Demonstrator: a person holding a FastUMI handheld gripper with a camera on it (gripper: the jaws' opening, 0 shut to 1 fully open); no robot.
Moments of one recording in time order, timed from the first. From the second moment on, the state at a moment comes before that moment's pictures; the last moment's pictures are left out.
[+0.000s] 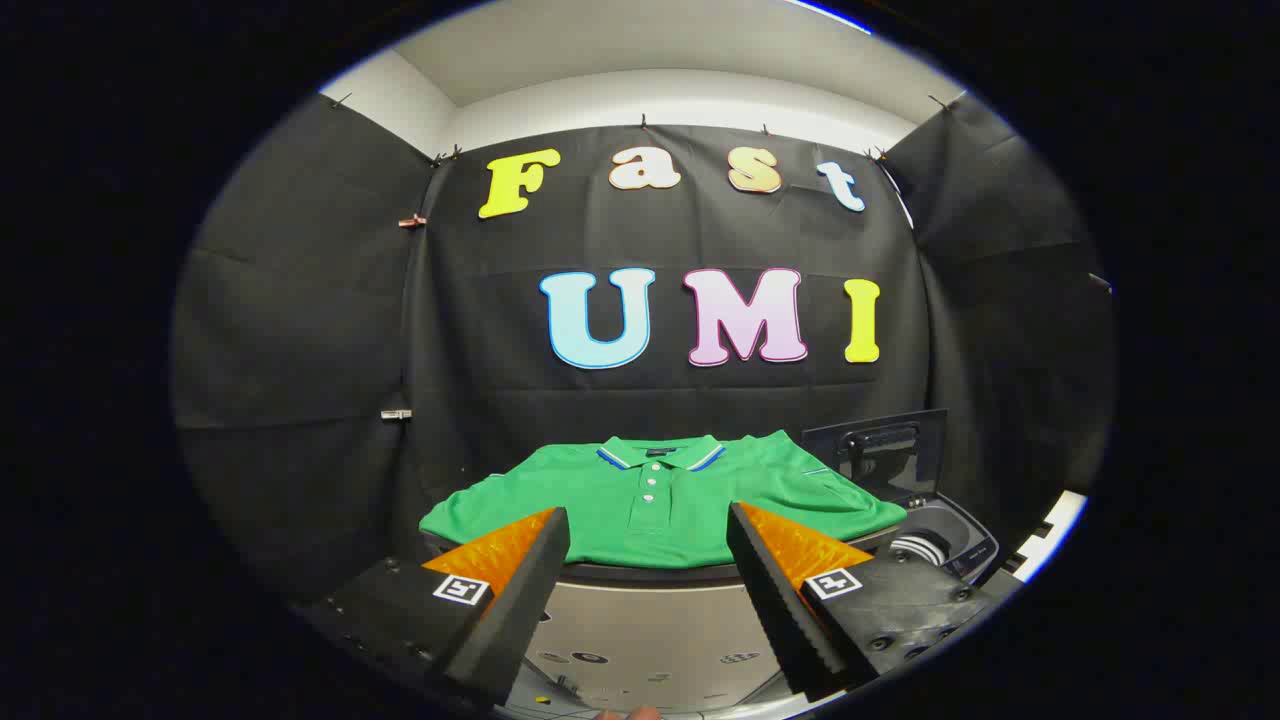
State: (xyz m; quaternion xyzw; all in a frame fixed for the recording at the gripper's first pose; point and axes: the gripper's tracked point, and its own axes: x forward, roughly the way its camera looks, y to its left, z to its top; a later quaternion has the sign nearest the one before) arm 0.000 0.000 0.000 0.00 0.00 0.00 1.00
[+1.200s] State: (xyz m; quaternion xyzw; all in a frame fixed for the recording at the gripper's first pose) arm 0.006 0.012 -0.010 0.00 0.01 0.00 1.00
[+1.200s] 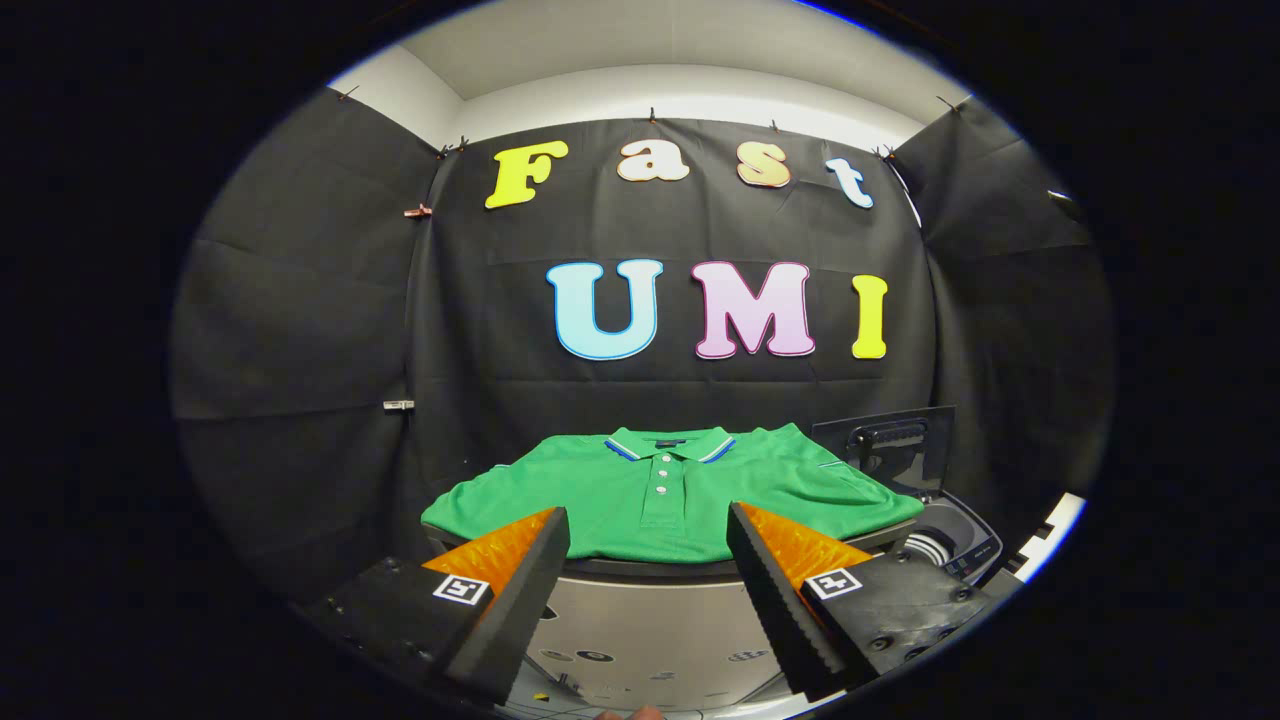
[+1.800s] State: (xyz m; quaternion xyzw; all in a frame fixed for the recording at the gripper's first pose) arm 0.012 0.013 -0.015 0.00 0.02 0.00 1.00
